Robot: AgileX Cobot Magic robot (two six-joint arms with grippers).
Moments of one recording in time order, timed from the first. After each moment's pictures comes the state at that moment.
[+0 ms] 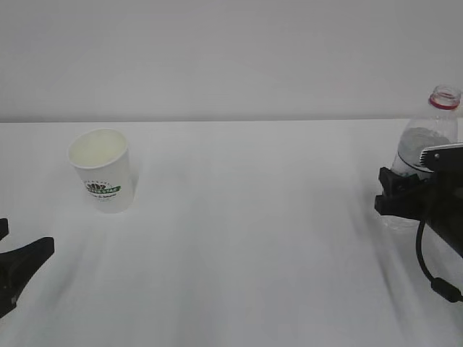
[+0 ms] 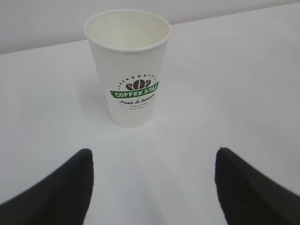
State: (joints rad) left arm 0.00 1.55 -0.01 0.45 -1.14 -0.10; right arm 0.09 2.01 -0.48 0.06 -1.15 -0.10
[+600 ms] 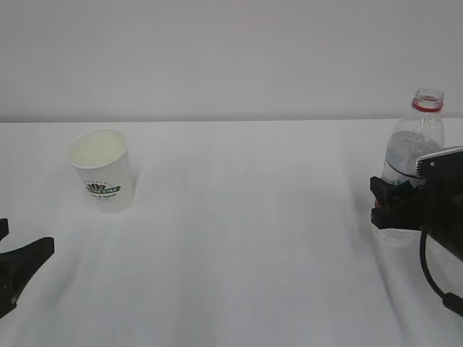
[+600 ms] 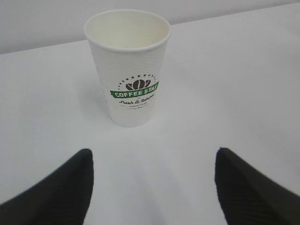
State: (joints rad) left arm 0.00 1.55 -0.01 0.45 -1.14 -0.10; right arm 0.09 1.95 -0.42 -0.06 -1.12 -0.11
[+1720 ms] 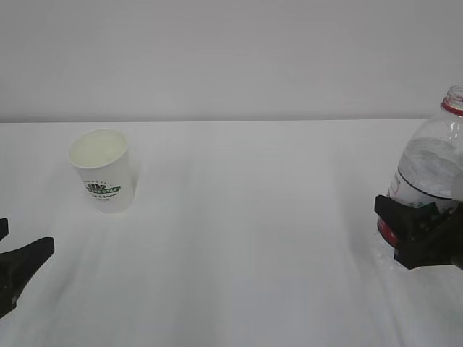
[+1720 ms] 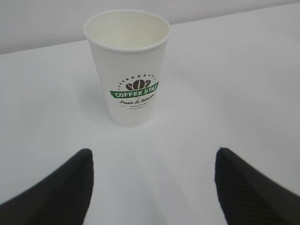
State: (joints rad) left arm 0.00 1.55 -0.01 0.45 -1.14 -0.10; right arm 0.09 1.62 -0.17 -0.29 -1.08 0.05
